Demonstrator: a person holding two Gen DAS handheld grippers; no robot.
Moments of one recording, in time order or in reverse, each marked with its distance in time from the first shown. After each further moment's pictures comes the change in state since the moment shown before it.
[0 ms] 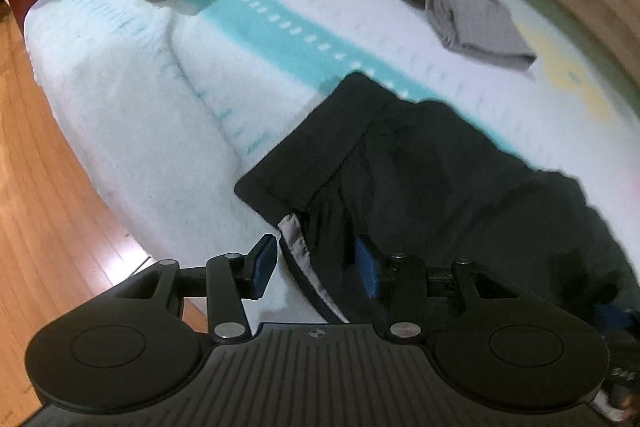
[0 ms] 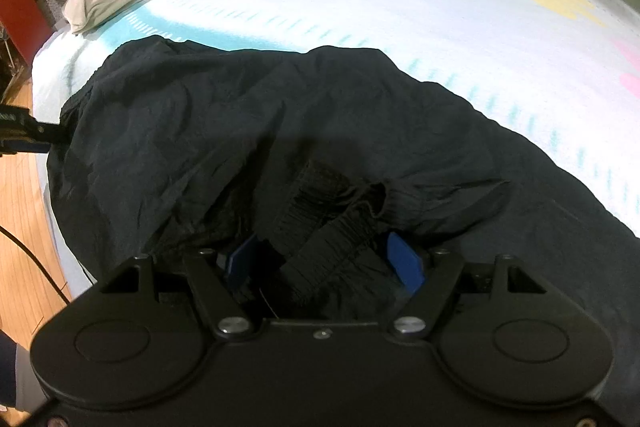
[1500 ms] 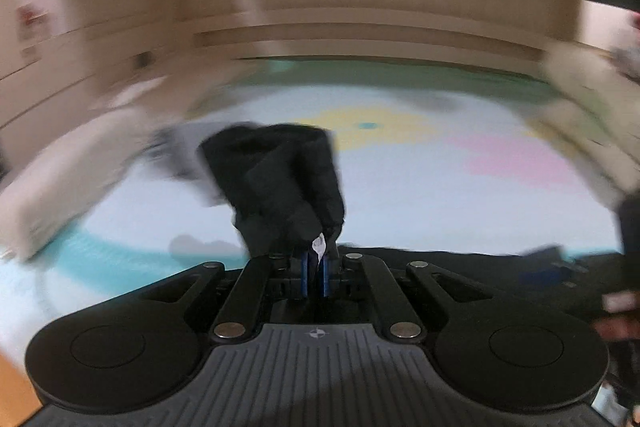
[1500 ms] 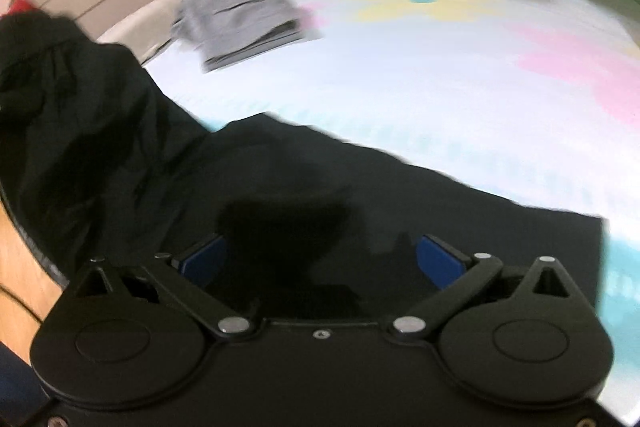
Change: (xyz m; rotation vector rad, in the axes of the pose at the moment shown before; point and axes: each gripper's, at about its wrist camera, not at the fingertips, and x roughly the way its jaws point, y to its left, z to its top) left arm -0.123 -0.204 -0.059 0.573 -0.435 -0.251; right arm -0.082 -0.088 -0.035 0.250 -0.166 -0.057
